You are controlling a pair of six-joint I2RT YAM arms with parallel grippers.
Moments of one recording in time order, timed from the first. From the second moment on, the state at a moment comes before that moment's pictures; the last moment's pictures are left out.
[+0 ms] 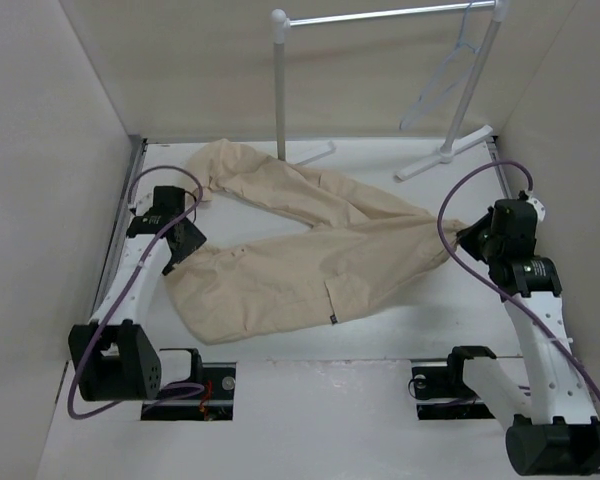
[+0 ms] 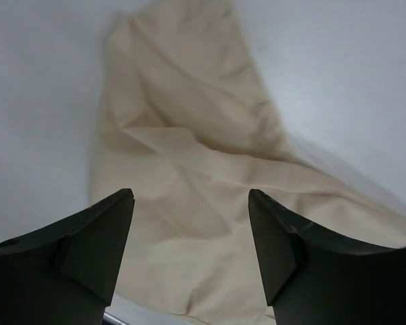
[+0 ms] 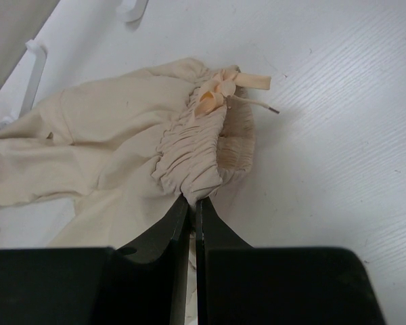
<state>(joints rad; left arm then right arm) -0.05 1.22 1.04 -0.86 -0.31 -0.74 -0.01 0.85 0.93 -0.70 0.15 0.70</state>
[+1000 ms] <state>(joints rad) 0.18 0.79 1.09 -0.92 -0.37 -0.92 0.16 0.74 0.75 -0.70 0.11 0.72</state>
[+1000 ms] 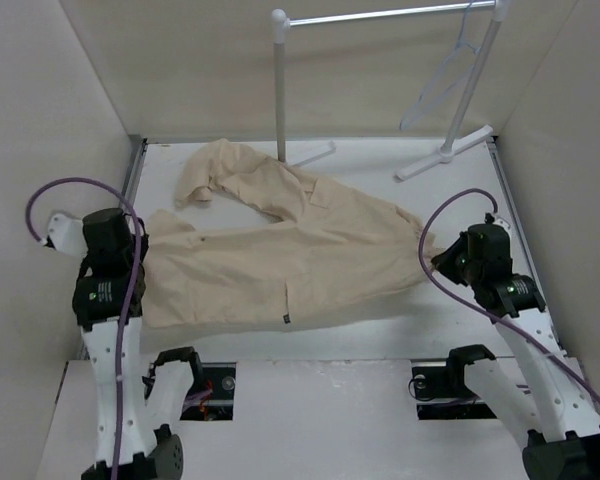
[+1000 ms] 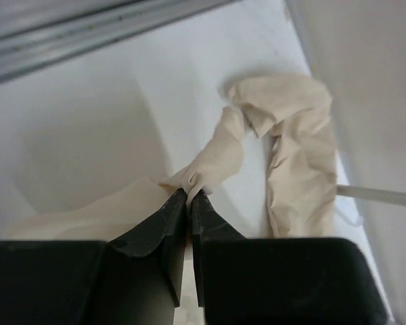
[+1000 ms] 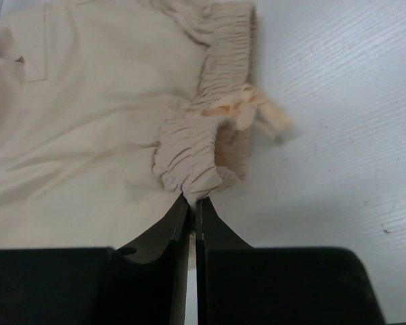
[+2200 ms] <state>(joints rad) 0.10 1.73 1.36 -0.55 -0.33 -0.91 0.00 0.78 0.94 -0.85 0.40 0.65</state>
